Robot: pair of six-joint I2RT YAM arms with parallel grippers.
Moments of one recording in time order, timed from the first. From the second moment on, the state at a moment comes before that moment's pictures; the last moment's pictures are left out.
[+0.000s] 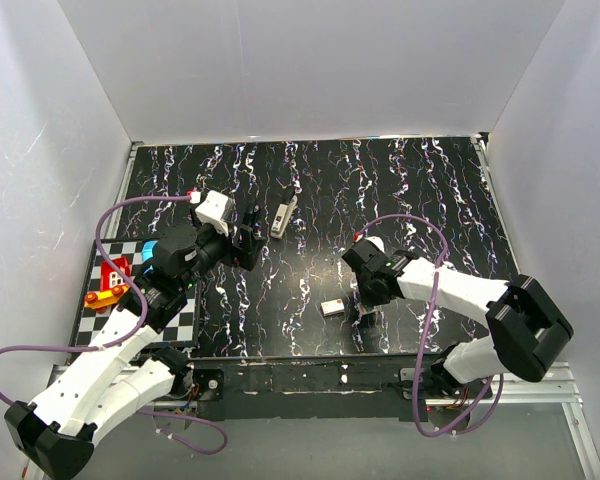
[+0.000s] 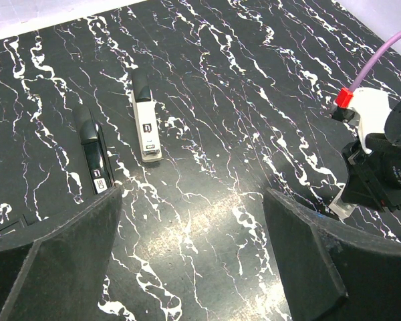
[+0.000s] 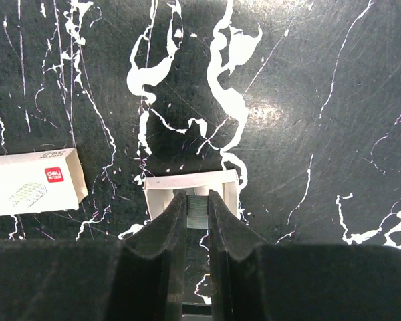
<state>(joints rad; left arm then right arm) -0.57 0.78 0.77 -0.22 0.00 -0.12 0.81 1.39 0.78 -0.66 0.24 0.57</state>
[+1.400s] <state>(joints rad) -0.57 0.79 0.77 -0.22 0.05 -0.11 0.81 1.28 0.81 -0.69 0.26 0.56</state>
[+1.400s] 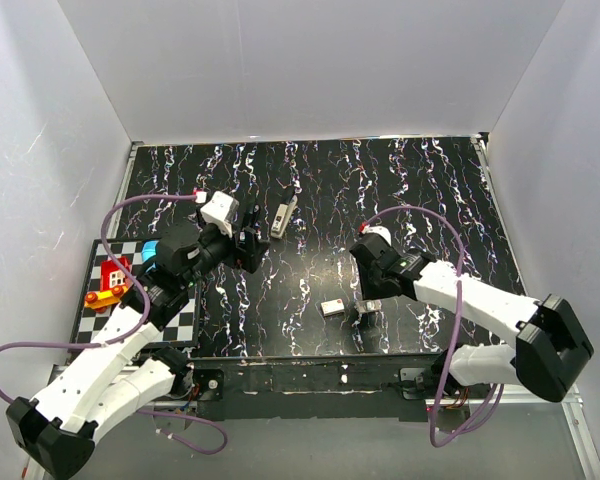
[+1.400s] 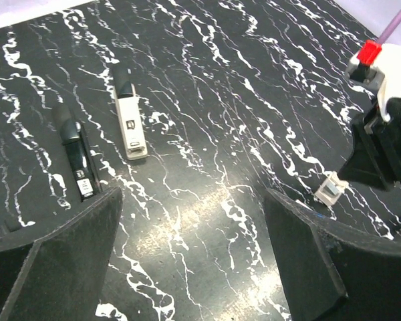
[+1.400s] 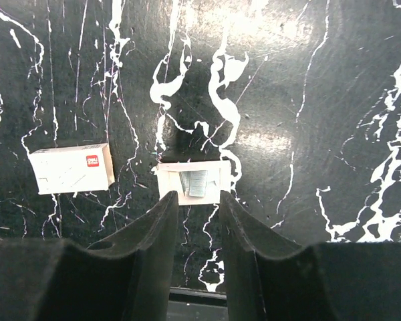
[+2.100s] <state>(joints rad) -0.72 1.02 0.82 -0.35 0.14 -0.24 0.73 1.15 0.73 -0.74 0.23 0.52</state>
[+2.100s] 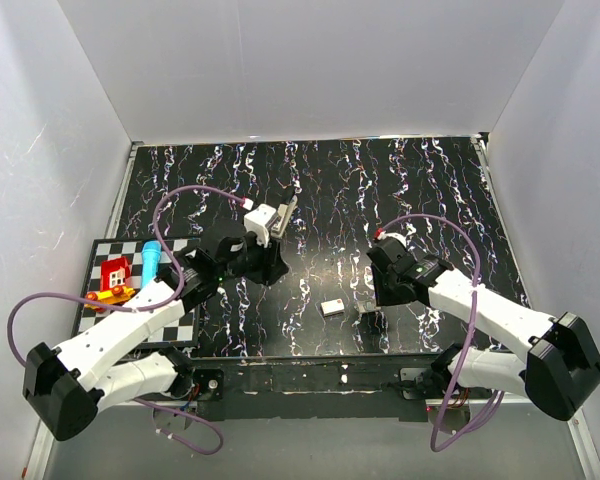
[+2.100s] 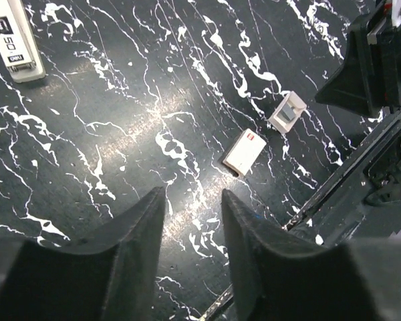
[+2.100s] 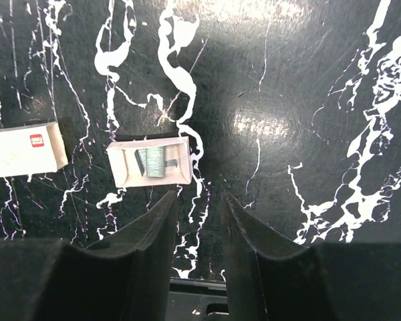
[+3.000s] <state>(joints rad) -0.82 1.45 0.79 -0.25 0.17 -0.39 0.65 1.25 0.67 -0.59 0.10 0.47</state>
